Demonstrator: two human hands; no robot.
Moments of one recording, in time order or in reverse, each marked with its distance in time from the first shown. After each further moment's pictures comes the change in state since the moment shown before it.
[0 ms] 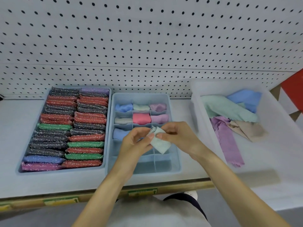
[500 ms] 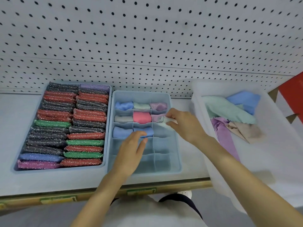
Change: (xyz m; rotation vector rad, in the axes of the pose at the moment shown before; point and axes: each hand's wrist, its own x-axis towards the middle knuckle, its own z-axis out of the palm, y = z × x) left_hand 0.018 -0.035 -0.031 0.936 0.010 0.335; right_hand 0.034 -0.003 -0.022 -1.002 0.147 -0.106
